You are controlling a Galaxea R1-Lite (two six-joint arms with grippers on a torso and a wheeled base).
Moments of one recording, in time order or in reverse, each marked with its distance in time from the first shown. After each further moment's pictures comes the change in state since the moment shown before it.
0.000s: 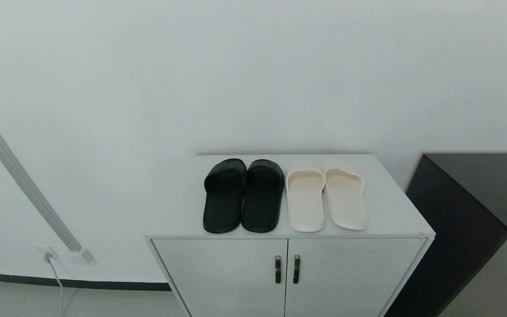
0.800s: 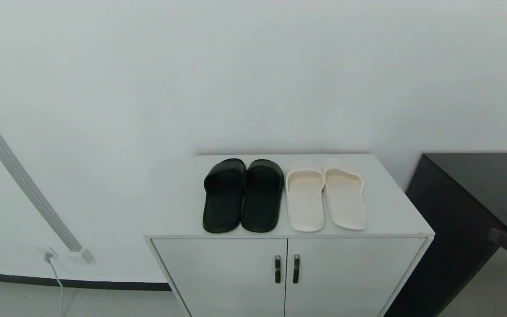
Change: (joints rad) left arm 0.000 0.000 0.000 0.000 0.000 0.000; right arm 0.432 0.903 -0.434 -0.244 -0.053 0.219
